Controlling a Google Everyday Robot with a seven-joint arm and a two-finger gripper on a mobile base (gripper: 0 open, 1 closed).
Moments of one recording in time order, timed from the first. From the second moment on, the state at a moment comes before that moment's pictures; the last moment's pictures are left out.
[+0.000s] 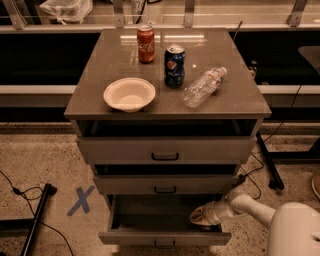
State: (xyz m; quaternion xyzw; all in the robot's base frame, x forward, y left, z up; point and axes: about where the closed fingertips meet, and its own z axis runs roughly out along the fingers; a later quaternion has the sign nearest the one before) arm 0.529 -0.171 0.202 -0.66 0.66 0.23 0.29
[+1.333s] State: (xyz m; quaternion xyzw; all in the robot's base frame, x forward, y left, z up) arm 0.491 -0.166 0.162 -0.68 0.64 0.24 0.27
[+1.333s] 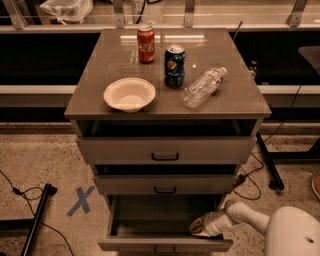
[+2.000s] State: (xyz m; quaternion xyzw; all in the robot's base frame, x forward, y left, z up) arm 0.453 -0.175 0.178 -0.70 0.62 0.25 0.27
